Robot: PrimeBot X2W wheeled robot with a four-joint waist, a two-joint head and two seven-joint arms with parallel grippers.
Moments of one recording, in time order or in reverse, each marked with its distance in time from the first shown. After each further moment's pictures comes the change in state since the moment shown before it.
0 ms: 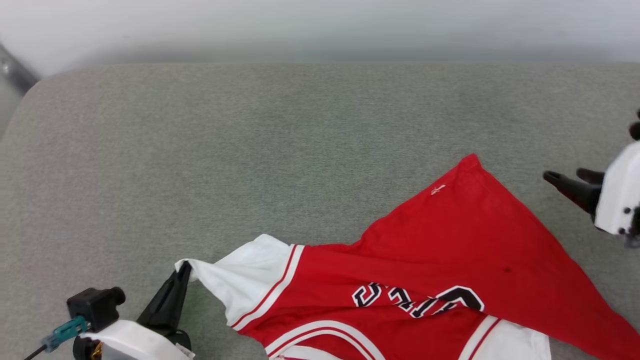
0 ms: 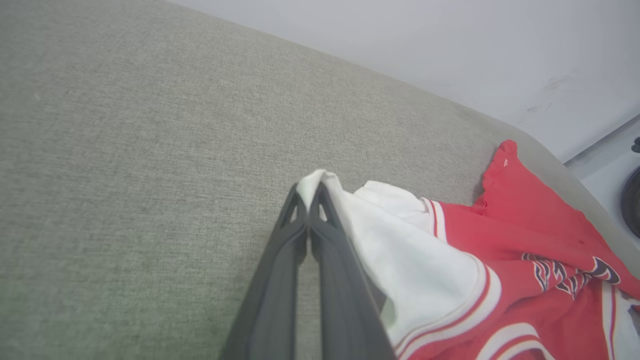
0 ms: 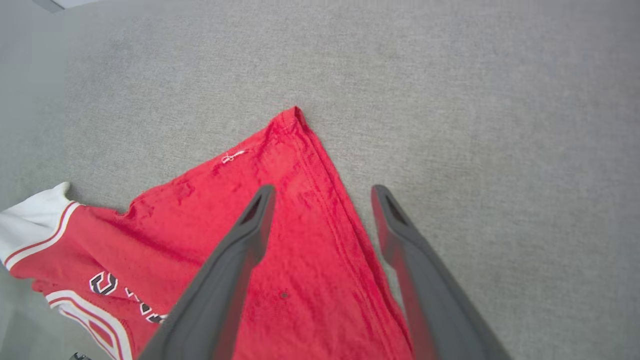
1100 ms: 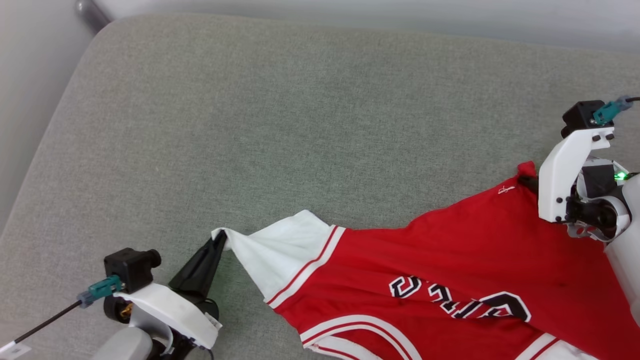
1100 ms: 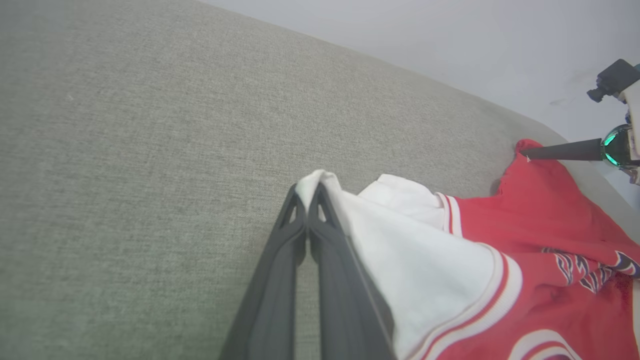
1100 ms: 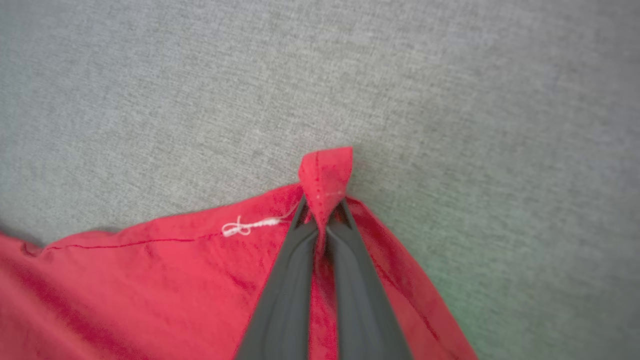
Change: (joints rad) left arm -0.191 -0.011 -0.167 0.064 -0.021 0.000 0.000; right arm -0.282 0.049 0.361 0.554 -0.025 0.000 -0.252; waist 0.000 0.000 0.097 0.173
